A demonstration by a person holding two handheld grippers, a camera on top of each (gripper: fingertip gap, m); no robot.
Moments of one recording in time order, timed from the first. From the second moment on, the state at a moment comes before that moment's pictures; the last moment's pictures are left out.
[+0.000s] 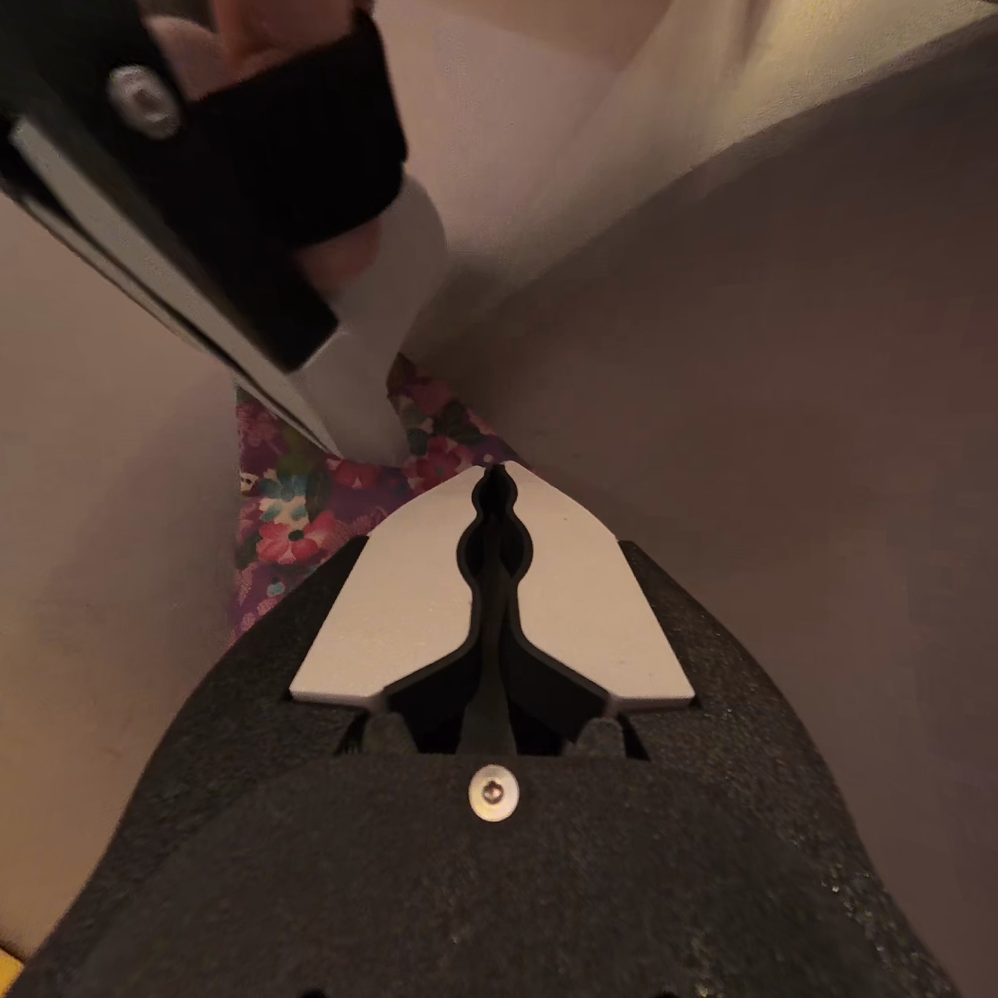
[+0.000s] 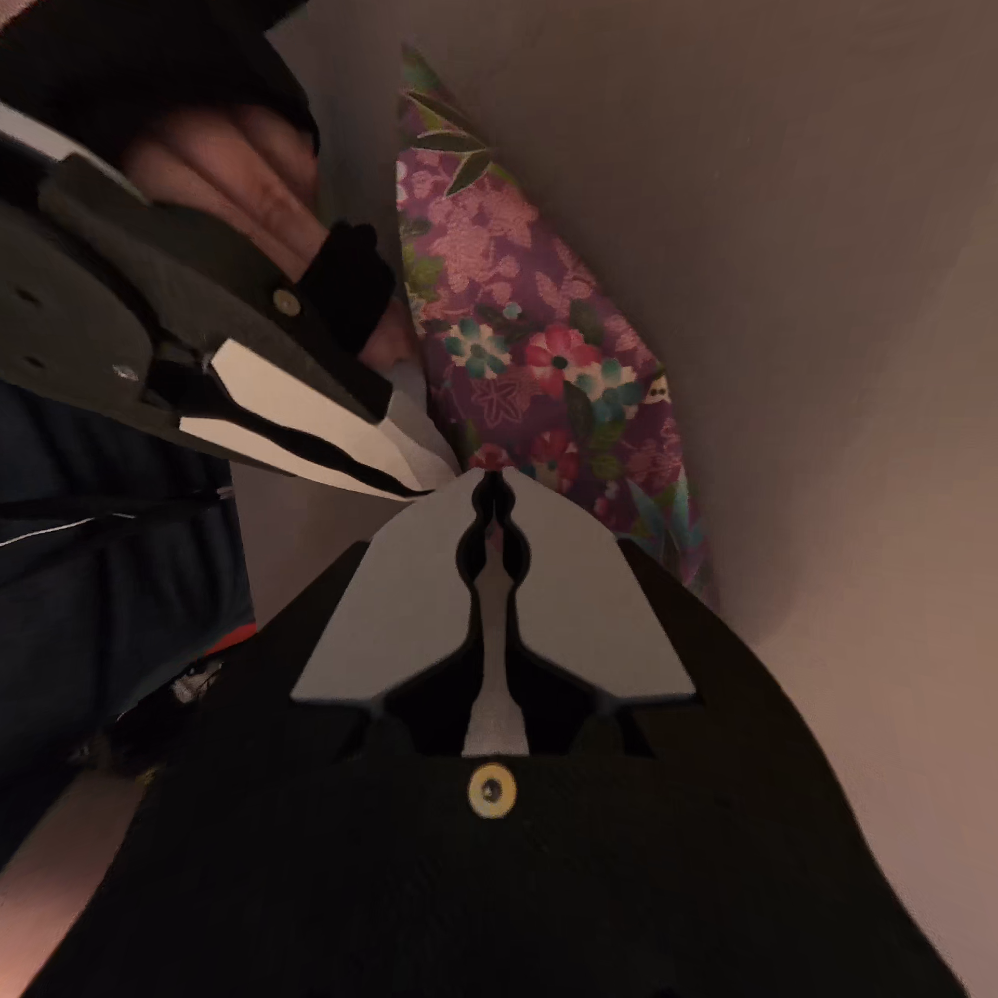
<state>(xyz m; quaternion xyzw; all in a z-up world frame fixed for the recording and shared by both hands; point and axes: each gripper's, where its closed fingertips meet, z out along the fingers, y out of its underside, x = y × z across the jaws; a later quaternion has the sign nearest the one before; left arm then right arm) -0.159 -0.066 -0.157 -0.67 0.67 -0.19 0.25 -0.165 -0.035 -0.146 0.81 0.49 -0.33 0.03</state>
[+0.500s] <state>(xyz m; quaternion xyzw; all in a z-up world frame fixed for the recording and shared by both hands) -0.159 -0.067 -0.156 -0.68 0.66 -0.20 0.25 -0.159 -0.030 -0.136 0.77 0.57 -0.24 0.14</state>
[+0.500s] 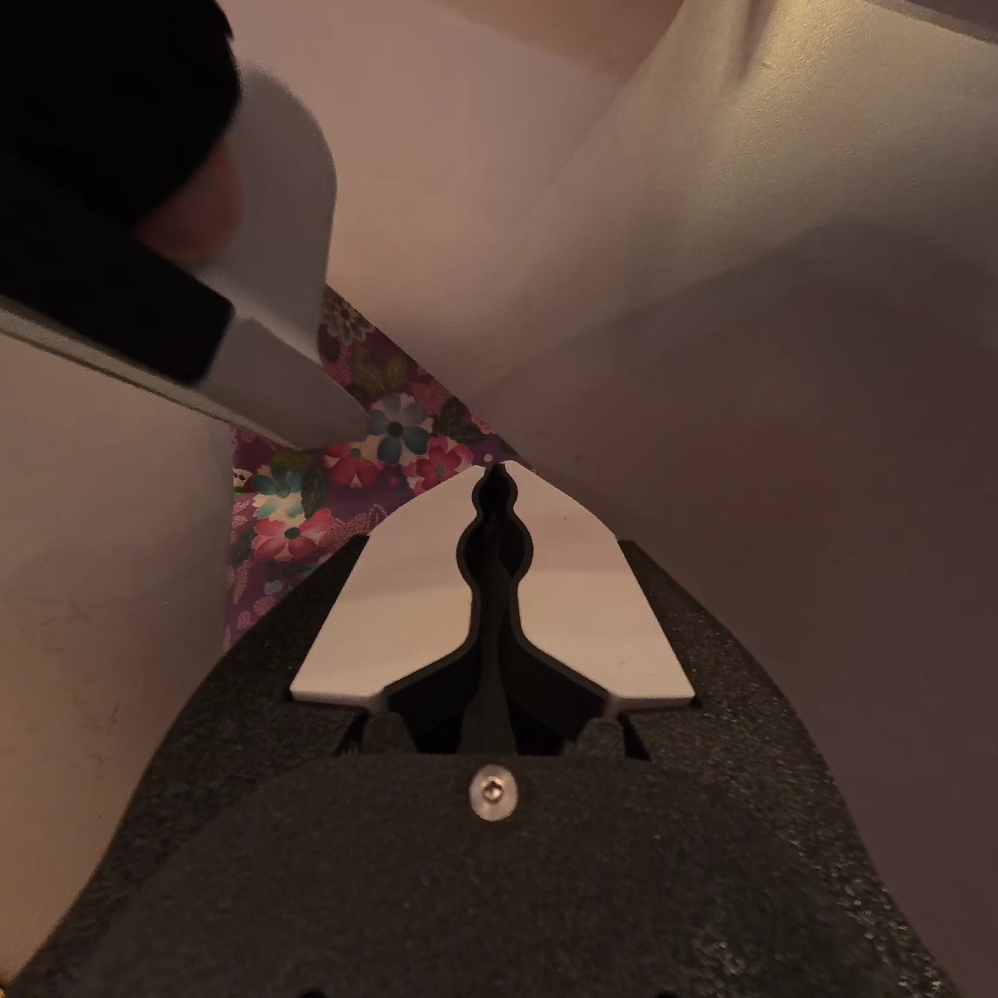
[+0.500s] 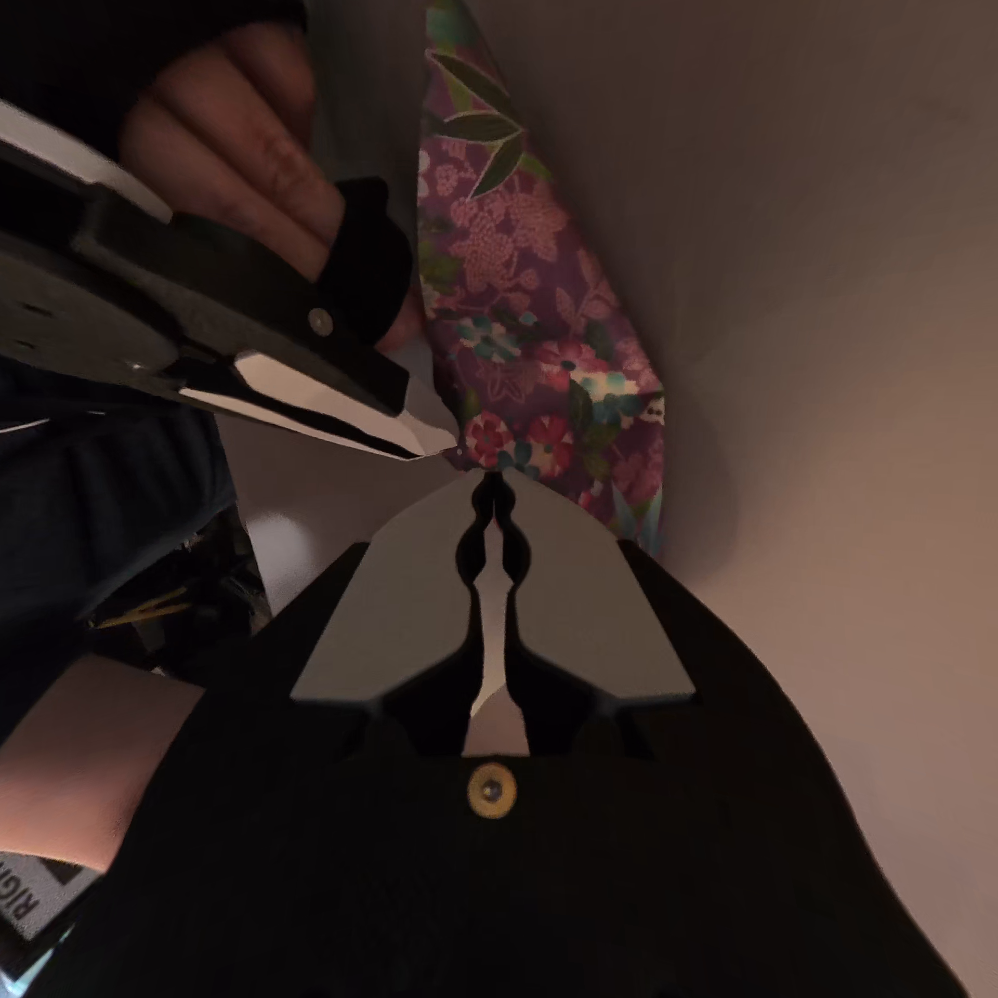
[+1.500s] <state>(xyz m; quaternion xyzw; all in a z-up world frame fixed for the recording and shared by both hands) -0.160 -0.067 -0.156 -0.68 0.66 -0.23 0.24 -0.160 -0.032 -0.153 0.69 0.52 -0.39 0.32</state>
